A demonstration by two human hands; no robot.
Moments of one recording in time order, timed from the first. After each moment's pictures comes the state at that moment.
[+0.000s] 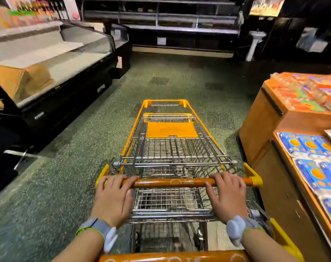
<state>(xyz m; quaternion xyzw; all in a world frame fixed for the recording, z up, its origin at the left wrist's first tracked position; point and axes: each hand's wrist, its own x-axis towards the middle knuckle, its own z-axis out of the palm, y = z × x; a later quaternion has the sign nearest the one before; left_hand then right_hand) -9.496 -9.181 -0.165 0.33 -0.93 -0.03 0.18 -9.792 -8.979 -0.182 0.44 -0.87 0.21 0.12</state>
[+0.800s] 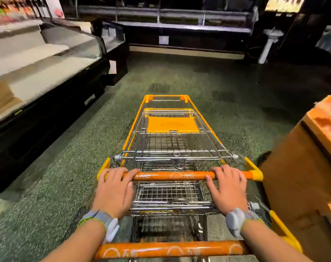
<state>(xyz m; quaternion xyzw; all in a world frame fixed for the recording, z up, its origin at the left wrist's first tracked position) -9.865 -9.602 -0.160 0.34 -0.92 -0.01 0.18 -10.162 -9.405 -0.177 0.45 -0.86 0.20 0.14</state>
